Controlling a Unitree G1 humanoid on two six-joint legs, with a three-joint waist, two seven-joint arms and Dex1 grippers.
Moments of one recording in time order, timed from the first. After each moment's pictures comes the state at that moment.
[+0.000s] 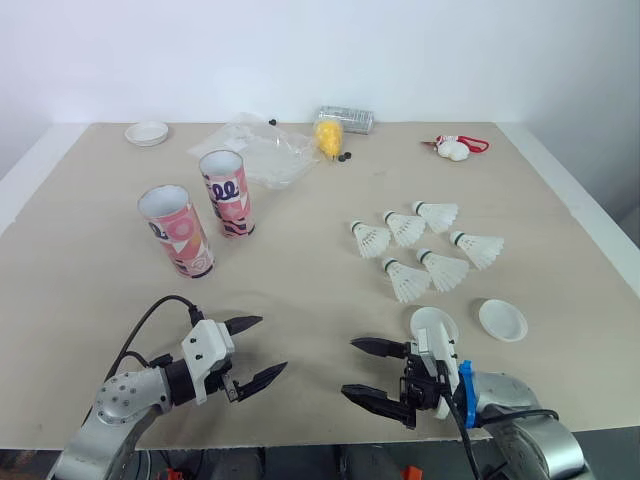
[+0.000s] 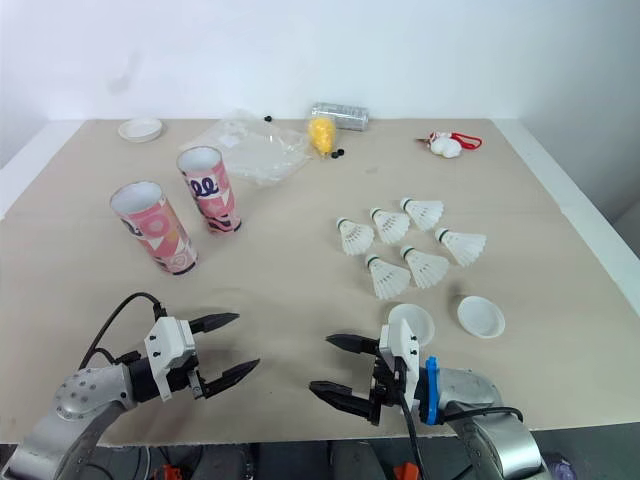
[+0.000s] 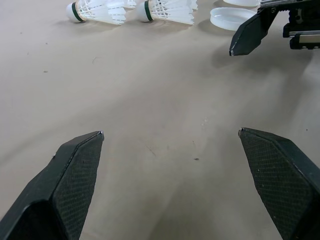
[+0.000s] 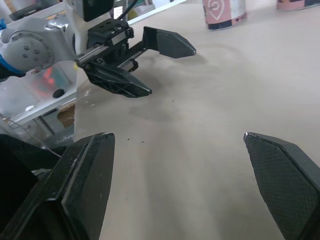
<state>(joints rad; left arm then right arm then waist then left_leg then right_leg) 0.20 0.57 -0.07 -0.43 -0.33 0.12 -0.79 0.13 -0.56 0.10 -0.35 0.56 0.27 1.03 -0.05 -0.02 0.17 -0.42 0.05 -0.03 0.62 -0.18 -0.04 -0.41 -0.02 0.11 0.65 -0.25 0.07</state>
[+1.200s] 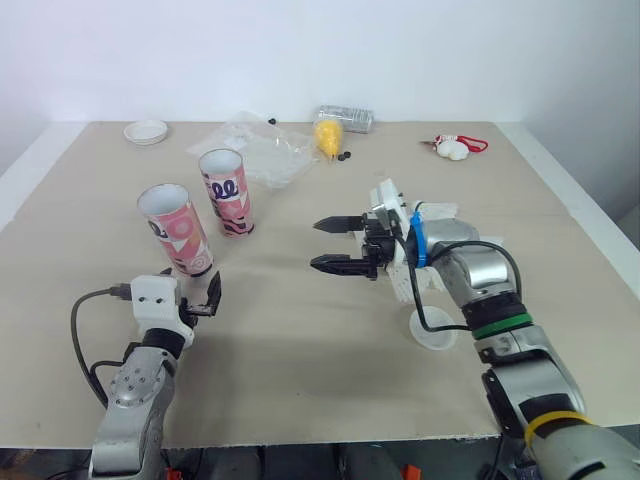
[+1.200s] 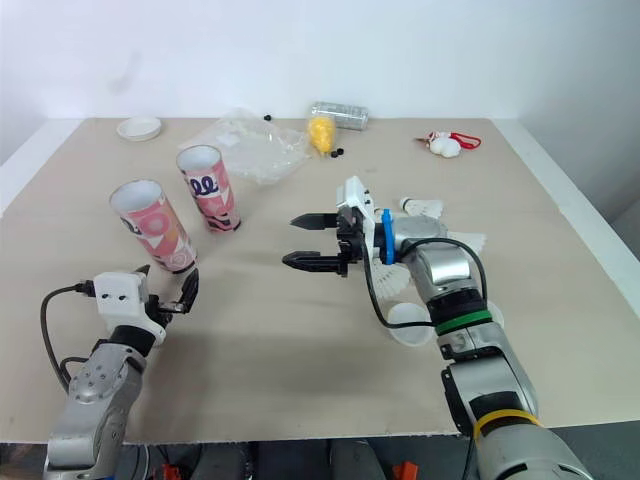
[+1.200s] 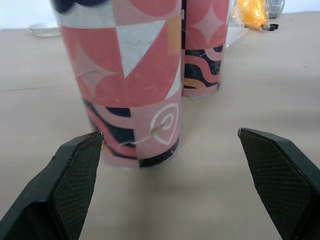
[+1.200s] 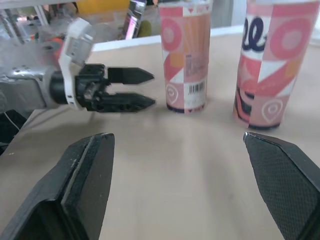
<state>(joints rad) 0.08 0.18 0.14 -0.39 -0.19 0.26 -0.12 -0.85 -0.41 0.20 0.44 0.44 0.23 1.31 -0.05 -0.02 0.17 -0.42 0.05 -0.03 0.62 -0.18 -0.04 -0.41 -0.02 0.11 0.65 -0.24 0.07</state>
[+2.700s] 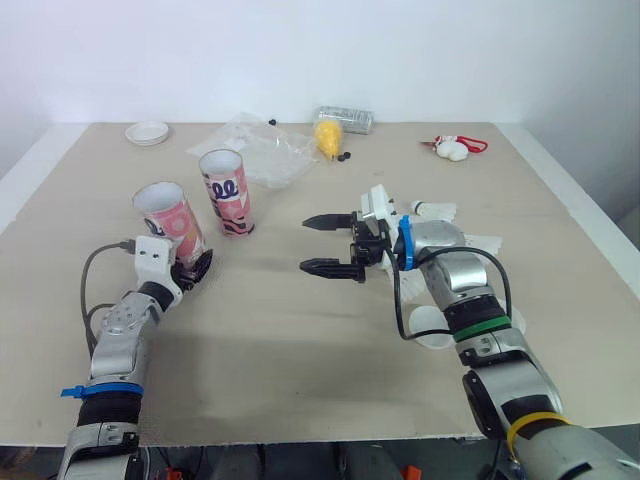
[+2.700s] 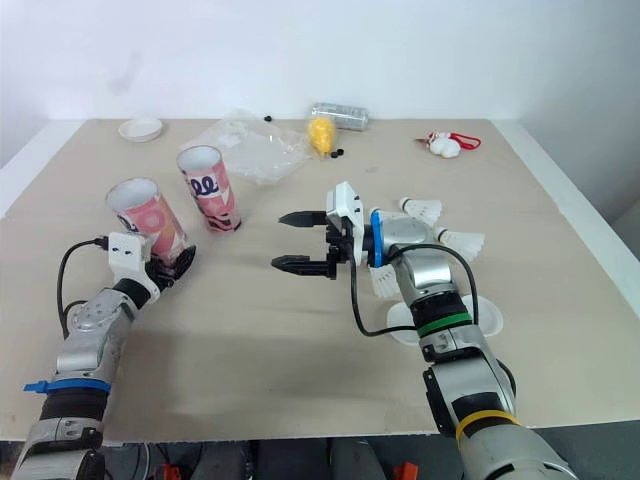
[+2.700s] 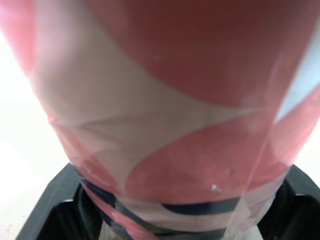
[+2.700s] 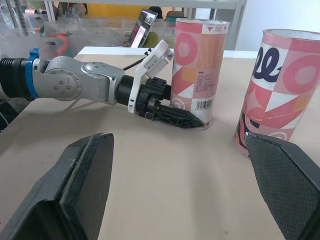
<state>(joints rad) -0.34 0.37 0.21 0.31 -0.24 0.09 -0.42 -0.83 -0.33 0.15 0.46 0.35 0.09 1.33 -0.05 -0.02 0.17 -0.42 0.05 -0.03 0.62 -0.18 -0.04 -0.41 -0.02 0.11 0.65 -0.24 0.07</state>
